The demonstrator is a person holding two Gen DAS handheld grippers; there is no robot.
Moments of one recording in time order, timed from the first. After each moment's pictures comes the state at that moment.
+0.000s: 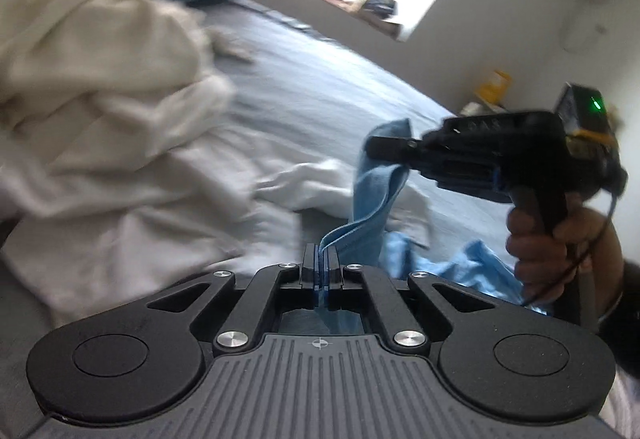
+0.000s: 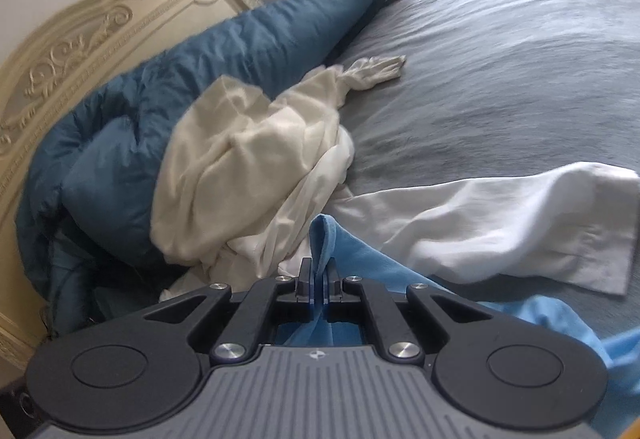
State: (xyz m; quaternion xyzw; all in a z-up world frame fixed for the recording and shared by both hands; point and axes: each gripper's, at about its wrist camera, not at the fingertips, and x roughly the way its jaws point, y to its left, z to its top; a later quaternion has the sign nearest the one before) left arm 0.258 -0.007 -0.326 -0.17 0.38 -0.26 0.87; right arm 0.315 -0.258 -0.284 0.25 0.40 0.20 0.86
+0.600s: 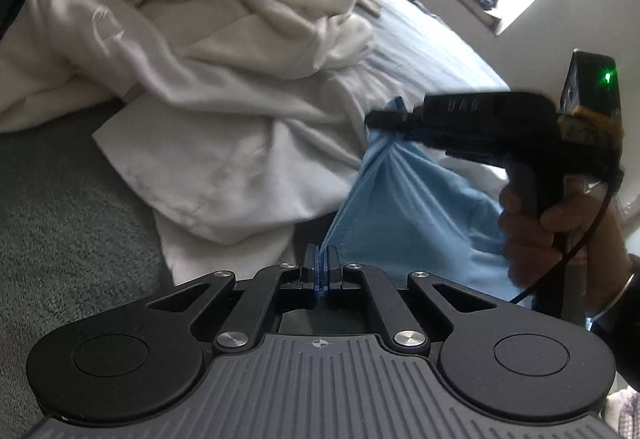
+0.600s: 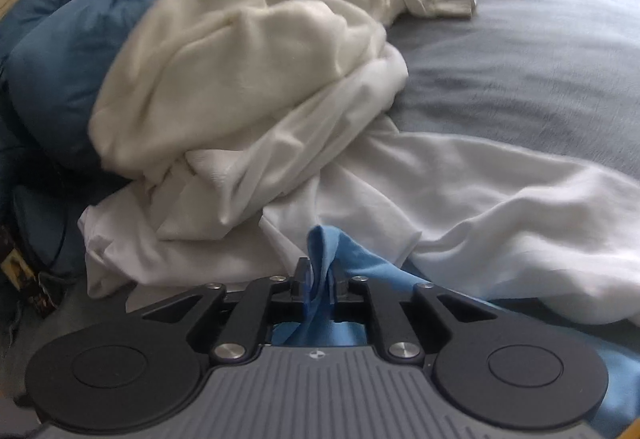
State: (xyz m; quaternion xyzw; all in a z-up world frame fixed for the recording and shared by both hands) left arm 0.264 0.042 -0.387 -0.20 0.46 -0.16 0.85; right arm 0.369 -0.150 -0.359 0.12 0.45 0.22 0.86
